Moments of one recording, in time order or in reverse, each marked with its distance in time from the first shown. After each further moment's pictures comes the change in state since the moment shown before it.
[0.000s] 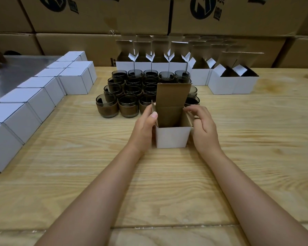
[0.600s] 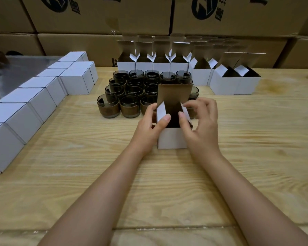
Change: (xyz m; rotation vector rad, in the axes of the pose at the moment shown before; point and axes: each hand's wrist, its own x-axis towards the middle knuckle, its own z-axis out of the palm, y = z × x) left_hand 0.002 -0.007 0.000 0.188 0.031 0.017; right_hand -0.008 -0.029 0.009 -0.205 0.188 -0.275
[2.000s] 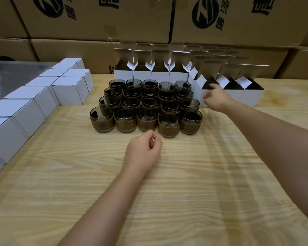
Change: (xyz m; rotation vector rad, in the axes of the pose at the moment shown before) left_hand 0.000 0.002 0.002 0.444 0.145 -0.193; right_hand 0.167 0.146 0.007 -0.538 -0.633 0.464
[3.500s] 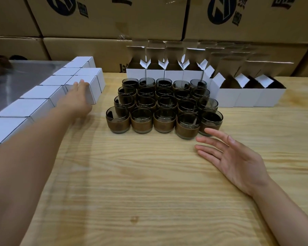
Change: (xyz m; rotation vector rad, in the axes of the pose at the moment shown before) left_hand 0.169 -0.120 -0.188 0.705 0.026 -0.146; right_hand -0.178 -0.016 0.058 1.582 -0.388 -0.046
